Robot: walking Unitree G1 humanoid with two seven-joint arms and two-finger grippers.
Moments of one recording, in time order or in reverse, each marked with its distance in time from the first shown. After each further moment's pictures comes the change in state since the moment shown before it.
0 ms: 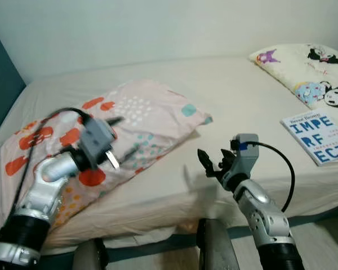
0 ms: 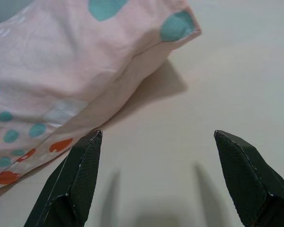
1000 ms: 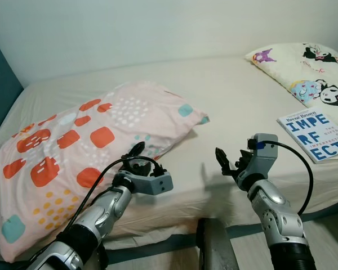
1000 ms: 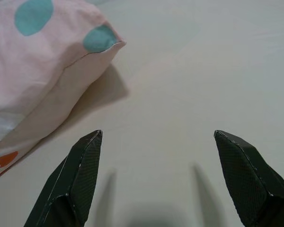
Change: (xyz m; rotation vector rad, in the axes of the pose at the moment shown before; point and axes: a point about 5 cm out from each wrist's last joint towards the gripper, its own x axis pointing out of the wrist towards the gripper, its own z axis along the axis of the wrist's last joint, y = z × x) left arm 0.049 -0.063 -0.041 0.570 0.408 0.316; right arm -0.008 -0.030 0.008 -0.013 -0.019 -0.135
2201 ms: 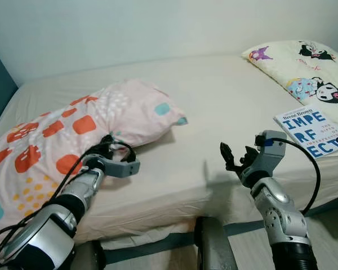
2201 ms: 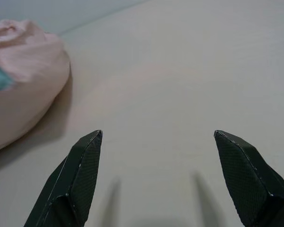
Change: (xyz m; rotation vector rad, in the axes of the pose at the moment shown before) left arm 0.013 0.037 -0.086 0.420 0.310 -0.040; right arm -0.002 -0.004 0.011 0.051 -0.057 -0.033
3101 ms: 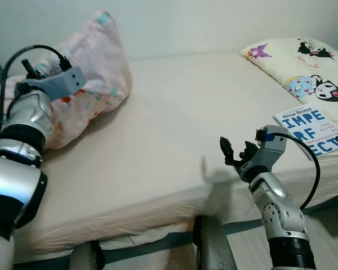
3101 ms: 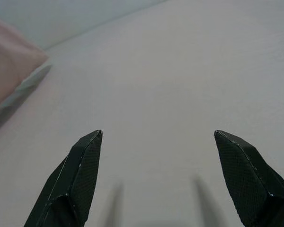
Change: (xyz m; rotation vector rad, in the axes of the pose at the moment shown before) left arm 0.025 0.156 -0.133 -0.322 0.527 0.144; right arm 0.006 0.007 0.007 0.026 -0.029 0.004
